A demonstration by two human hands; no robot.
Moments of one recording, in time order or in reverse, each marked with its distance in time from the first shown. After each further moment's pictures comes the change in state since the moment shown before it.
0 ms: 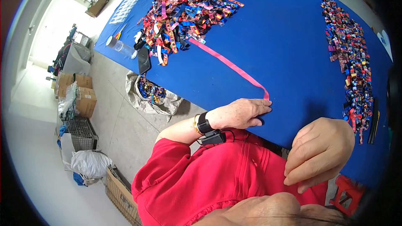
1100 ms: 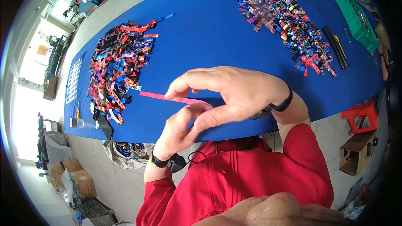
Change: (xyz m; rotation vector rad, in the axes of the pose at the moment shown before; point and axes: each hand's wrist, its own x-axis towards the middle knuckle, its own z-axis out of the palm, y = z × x) left_hand 0.007 0.070 -0.060 -0.063 0.302 0.061; right_hand -0.006 0.034 -0.005 -0.357 0.484 0.374
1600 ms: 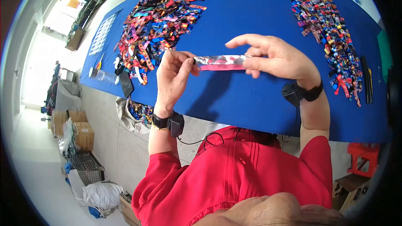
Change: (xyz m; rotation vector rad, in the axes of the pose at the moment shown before) left_hand -0.016 -0.070 -0.055 -0.407 0.557 -0.194; right_hand 0.011 0.047 -0.005 0.310 -0.052 0.405
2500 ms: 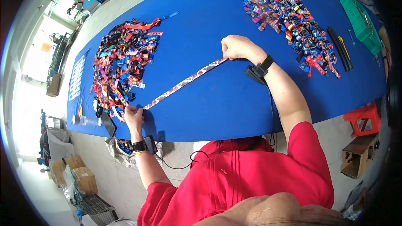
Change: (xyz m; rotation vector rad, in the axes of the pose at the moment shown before) left_hand -0.025 -0.142 -0.134 0.773 0.376 -0.445; right_hand 0.018 0.123 -0.079 -0.747 0.333 0.599
